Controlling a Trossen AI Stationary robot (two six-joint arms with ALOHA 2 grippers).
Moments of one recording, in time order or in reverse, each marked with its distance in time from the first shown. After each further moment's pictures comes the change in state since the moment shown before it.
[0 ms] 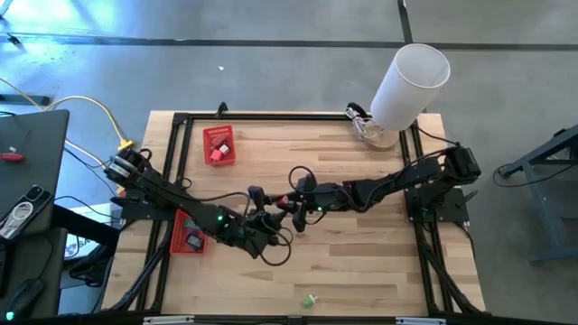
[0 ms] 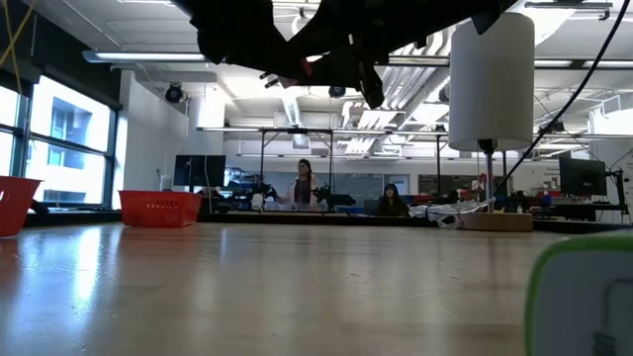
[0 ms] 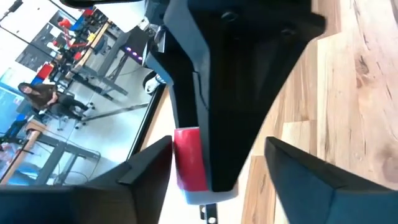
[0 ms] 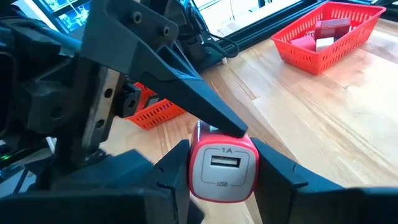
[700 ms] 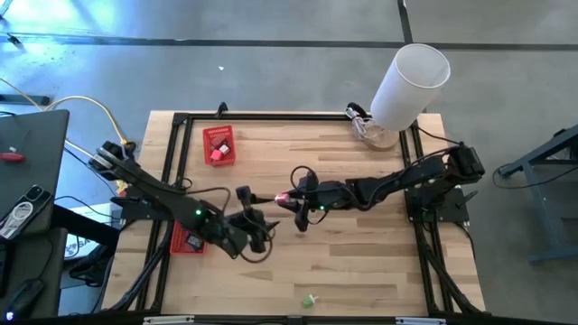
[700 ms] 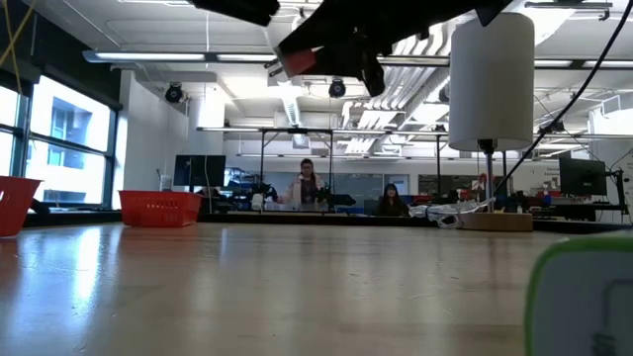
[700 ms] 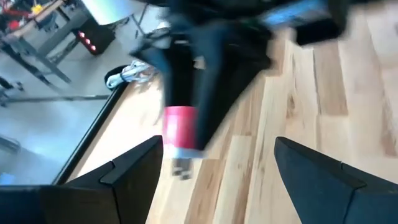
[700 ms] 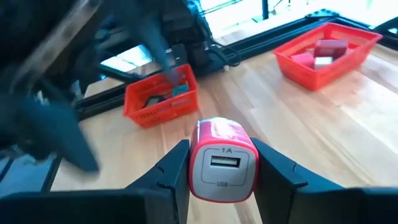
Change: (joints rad) left arm -0.056 -0.175 0.002 -0.147 0.135 -0.265; right arm 0.006 -0.035 0.000 -0.021 0.001 -0.093
